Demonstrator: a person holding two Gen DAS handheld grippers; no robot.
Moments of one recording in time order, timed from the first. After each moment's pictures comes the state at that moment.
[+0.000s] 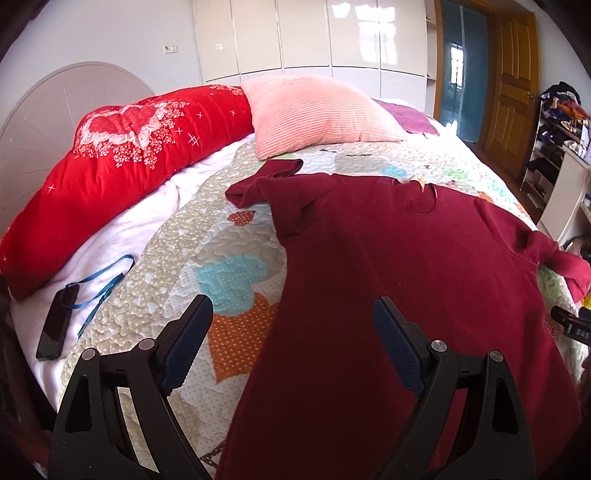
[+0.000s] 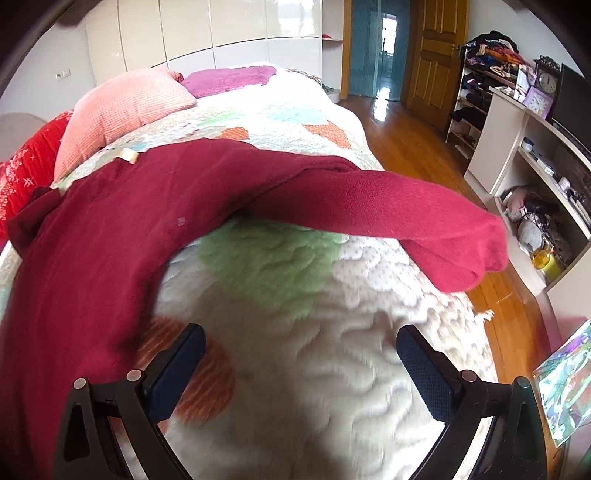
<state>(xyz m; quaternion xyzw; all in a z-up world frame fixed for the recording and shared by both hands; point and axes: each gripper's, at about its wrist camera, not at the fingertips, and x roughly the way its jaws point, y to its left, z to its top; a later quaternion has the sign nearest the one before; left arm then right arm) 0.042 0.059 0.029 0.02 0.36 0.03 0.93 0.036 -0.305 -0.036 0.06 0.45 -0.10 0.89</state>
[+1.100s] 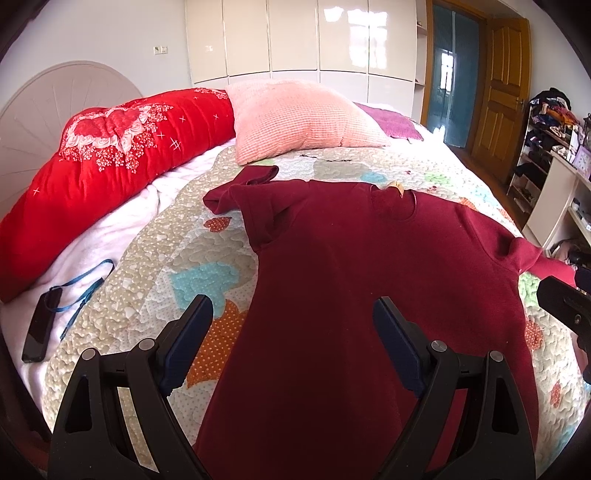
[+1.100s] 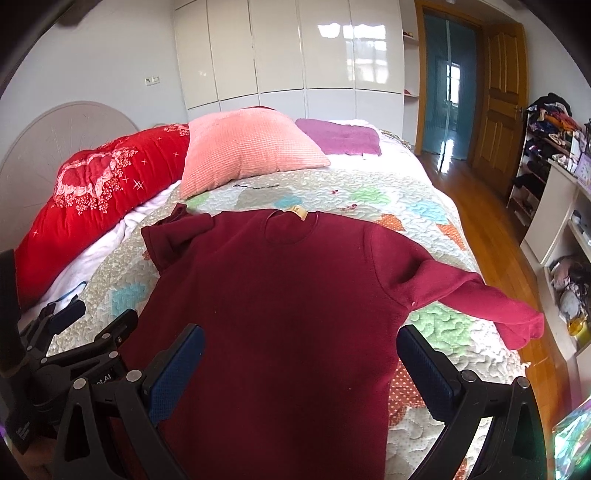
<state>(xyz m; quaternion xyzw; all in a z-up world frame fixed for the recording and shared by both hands) 0.046 0.045 0.032 0.01 0.36 0.01 0.93 0.023 -0.152 0.060 0.03 0.37 0.03 0.93</state>
